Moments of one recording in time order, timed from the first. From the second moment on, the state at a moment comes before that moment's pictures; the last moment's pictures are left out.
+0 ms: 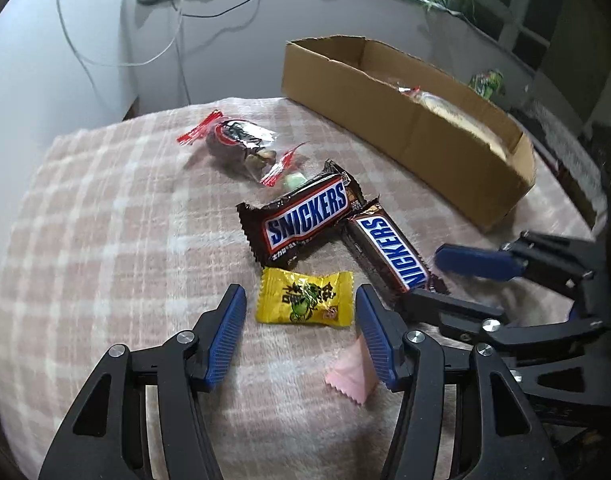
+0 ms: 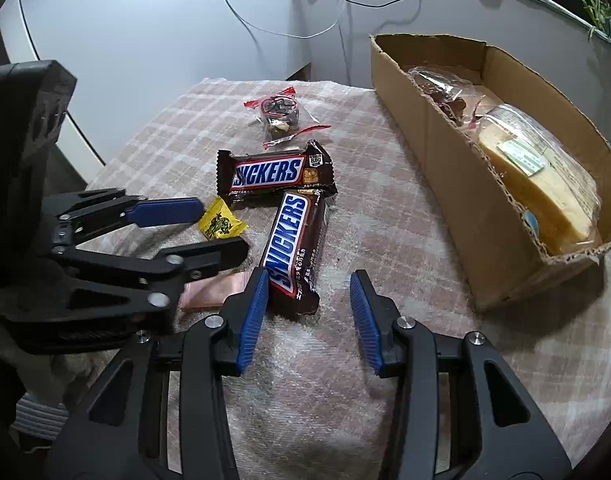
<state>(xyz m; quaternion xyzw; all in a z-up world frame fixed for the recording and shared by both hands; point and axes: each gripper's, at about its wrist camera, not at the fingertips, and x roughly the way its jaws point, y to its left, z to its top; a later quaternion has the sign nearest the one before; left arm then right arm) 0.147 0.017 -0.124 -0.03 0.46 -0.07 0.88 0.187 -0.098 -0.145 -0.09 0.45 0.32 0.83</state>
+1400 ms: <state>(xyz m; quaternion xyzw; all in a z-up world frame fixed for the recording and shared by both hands) 0.122 0.055 -0.117 -0.06 0.44 -0.06 0.89 0.208 -0.073 -0.143 -0.04 0.45 0.32 0.83</state>
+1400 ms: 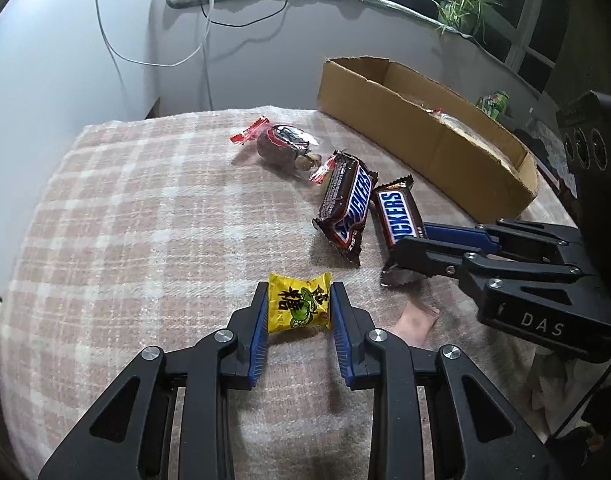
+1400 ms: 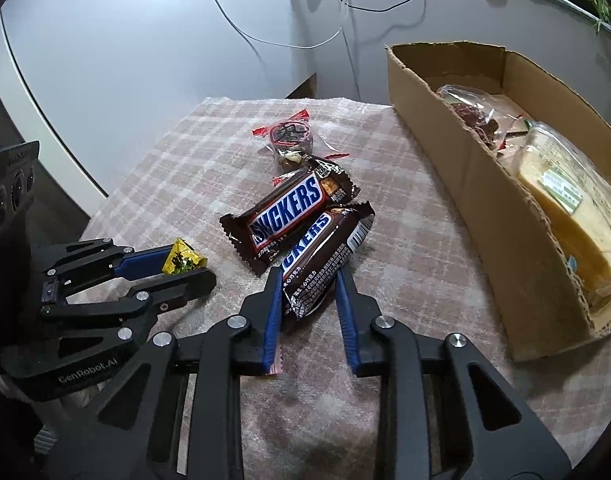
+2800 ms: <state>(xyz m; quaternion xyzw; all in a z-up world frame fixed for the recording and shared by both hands) 0.210 -0.023 -0.039 -0.07 0.35 -0.13 0.93 0.261 -0.202 -0.044 0.00 0.36 0.26 0.90</state>
